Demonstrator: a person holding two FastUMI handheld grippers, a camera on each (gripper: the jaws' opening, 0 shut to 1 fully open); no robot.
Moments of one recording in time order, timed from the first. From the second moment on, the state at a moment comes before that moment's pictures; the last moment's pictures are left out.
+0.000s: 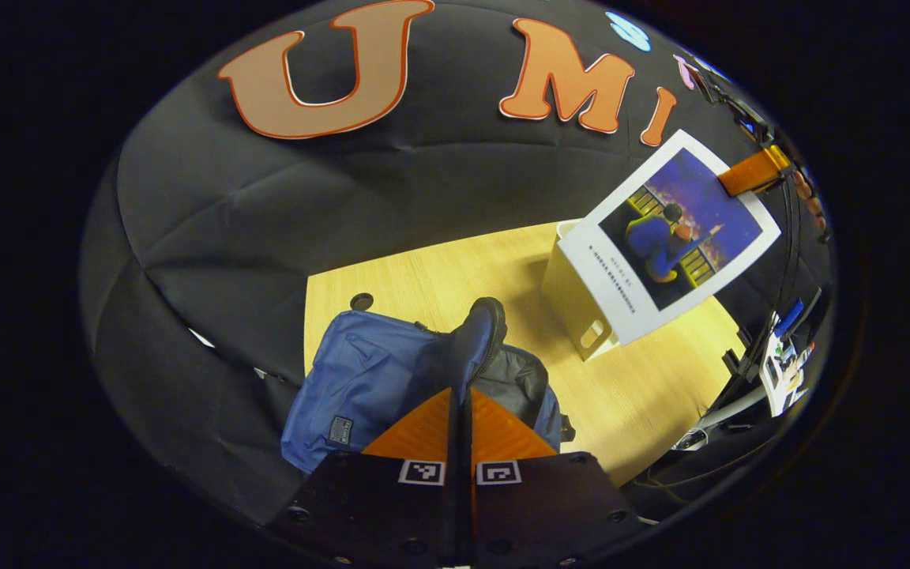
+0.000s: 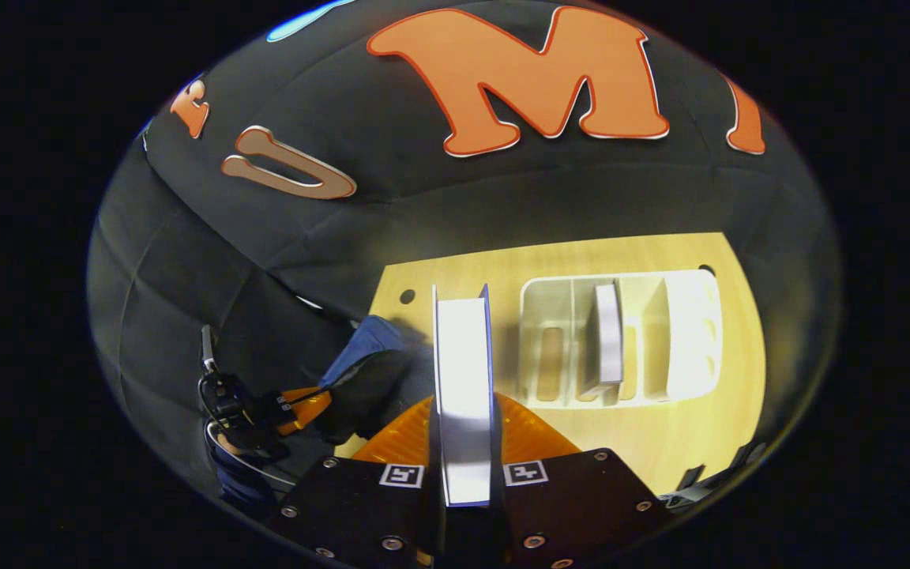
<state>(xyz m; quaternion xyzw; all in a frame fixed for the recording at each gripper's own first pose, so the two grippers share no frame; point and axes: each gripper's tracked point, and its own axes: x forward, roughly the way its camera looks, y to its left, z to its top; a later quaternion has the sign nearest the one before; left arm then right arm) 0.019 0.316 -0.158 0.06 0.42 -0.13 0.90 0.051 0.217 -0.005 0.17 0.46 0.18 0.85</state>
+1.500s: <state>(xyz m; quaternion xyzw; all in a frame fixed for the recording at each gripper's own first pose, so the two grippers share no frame) 0.032 0.287 -0.130 0.06 0.43 -0.15 0.89 0.033 0.417 -0.200 0.46 0.46 0.17 0.74</state>
